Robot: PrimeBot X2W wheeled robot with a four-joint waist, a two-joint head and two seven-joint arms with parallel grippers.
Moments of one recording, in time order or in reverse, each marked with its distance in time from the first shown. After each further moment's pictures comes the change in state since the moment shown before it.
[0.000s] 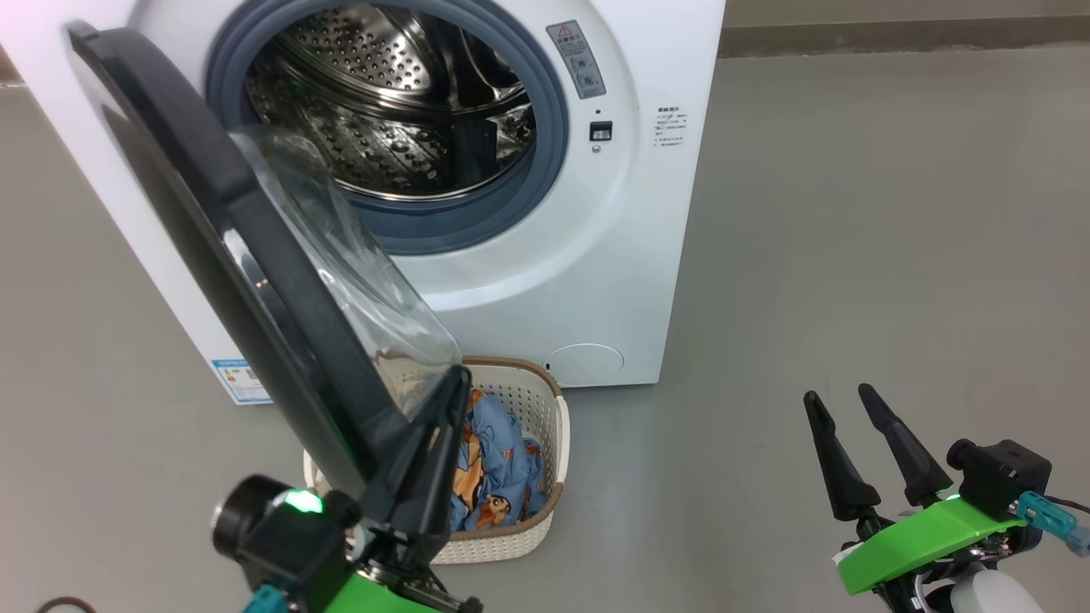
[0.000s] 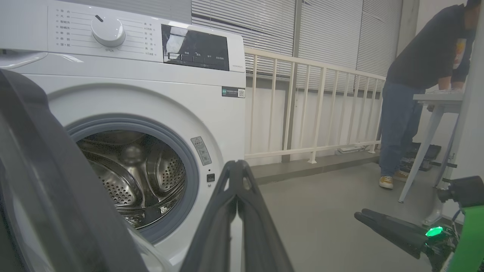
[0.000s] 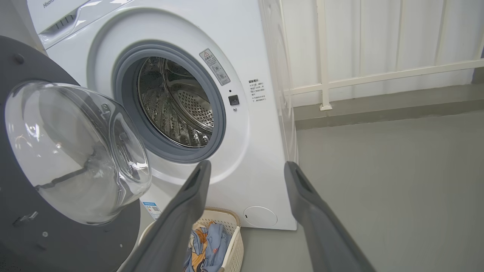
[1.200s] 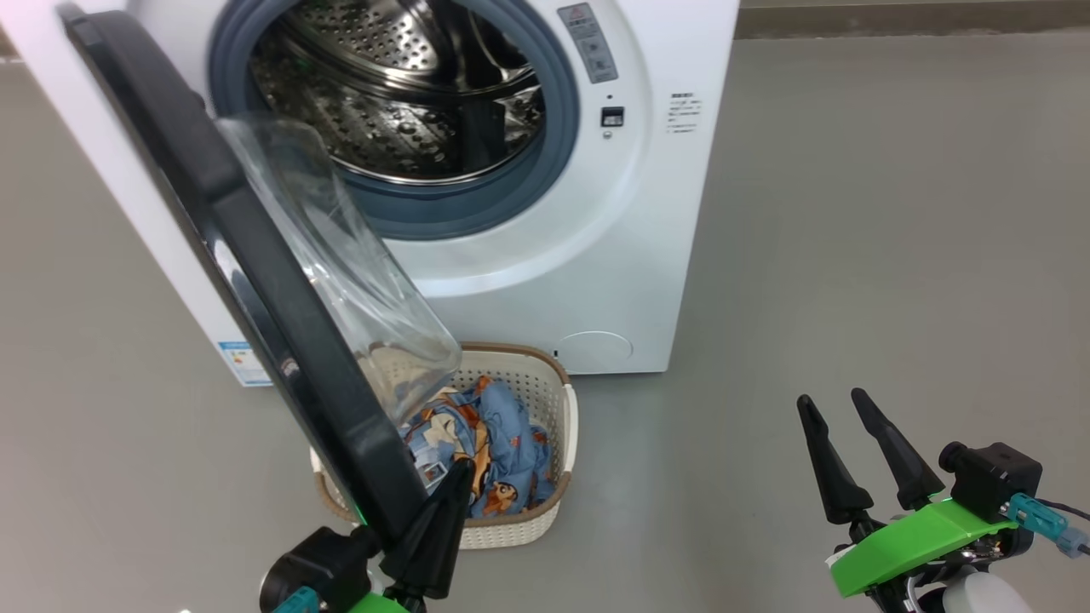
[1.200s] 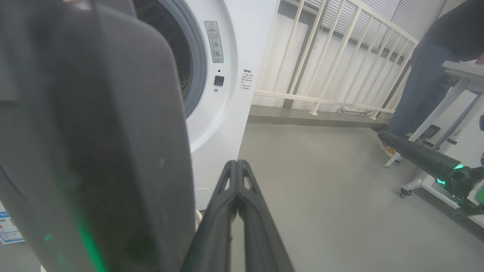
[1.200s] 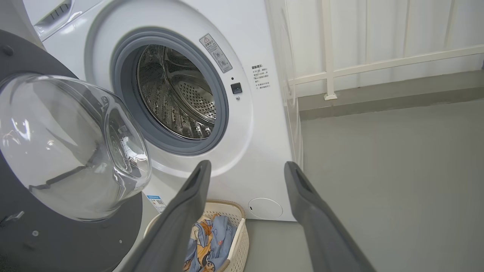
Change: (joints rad) left arm -0.005 -0.017 -0.017 0.432 -0.126 0.028 -0.106; right arm -0.002 0.016 0.001 0.015 0.003 0.000 0.000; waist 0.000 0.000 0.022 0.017
